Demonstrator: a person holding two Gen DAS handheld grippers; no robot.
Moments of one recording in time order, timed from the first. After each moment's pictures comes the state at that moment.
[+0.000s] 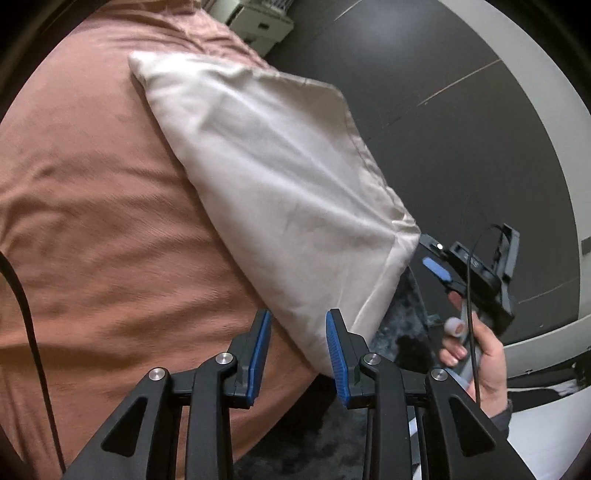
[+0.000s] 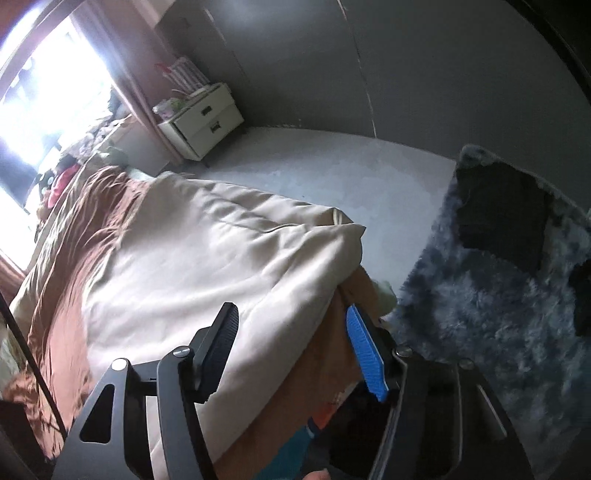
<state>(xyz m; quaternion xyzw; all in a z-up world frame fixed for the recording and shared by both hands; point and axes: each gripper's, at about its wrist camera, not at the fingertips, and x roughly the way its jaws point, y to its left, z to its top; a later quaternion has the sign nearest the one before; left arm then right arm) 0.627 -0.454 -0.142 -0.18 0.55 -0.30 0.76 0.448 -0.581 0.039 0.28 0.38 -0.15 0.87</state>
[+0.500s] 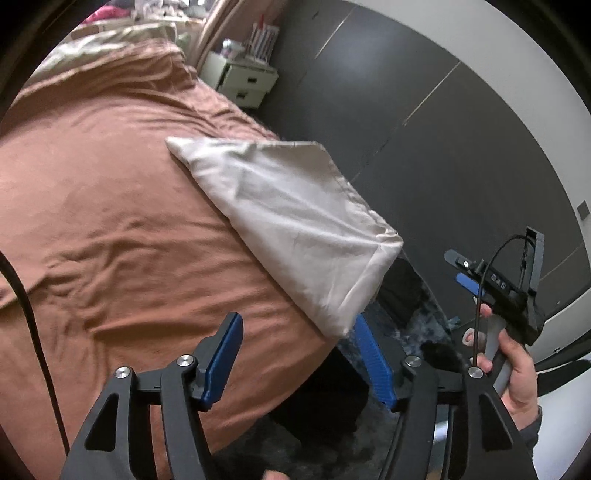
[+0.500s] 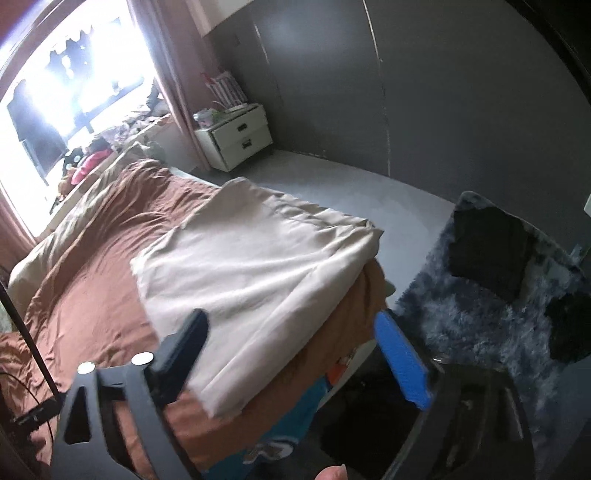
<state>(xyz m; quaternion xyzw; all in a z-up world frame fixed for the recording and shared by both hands) 0.553 -0.377 -0.049 -0.12 0.47 -0.29 0.82 0.343 -0.456 0.078 0.21 0.34 -0.14 0.90</state>
